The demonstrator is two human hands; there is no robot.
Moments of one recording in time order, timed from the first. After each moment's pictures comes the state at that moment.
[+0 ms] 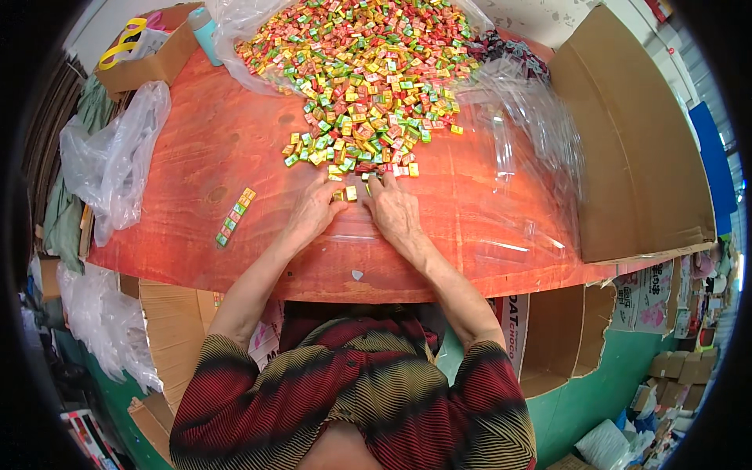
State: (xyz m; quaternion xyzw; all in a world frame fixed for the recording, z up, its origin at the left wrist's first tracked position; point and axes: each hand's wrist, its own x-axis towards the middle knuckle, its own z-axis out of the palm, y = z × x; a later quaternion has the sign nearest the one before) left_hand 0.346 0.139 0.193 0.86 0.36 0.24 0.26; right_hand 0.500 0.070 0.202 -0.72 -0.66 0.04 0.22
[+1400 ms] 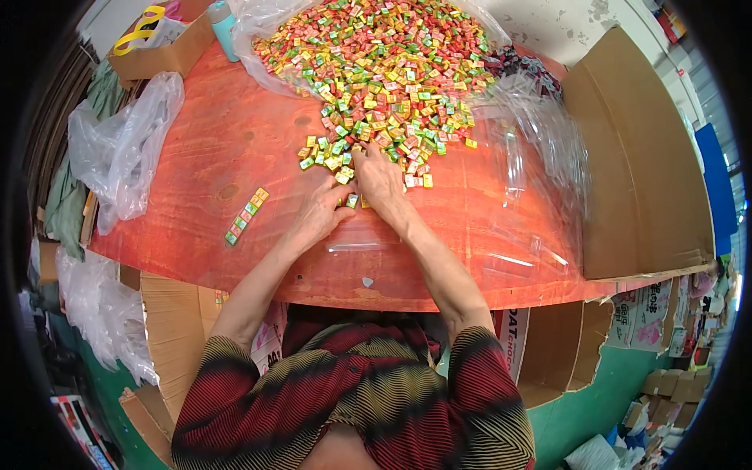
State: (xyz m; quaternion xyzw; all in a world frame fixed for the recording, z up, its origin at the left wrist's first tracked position) left_hand 0.335 0.146 0.196 0.86 0.35 0.25 0.28; right_hand 0.489 0.143 0.203 -0.66 -0.71 -0.01 0.25
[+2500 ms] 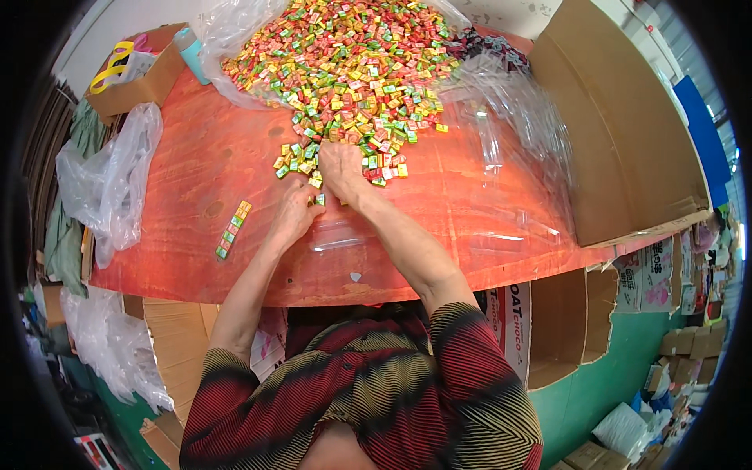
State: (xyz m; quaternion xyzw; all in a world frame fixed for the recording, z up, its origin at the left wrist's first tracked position) left_hand 0.329 0.154 0.197 0.85 0.40 0.22 0.26; right_hand 0.471 0.175 0.205 -0.72 -0.68 -0.03 0.15
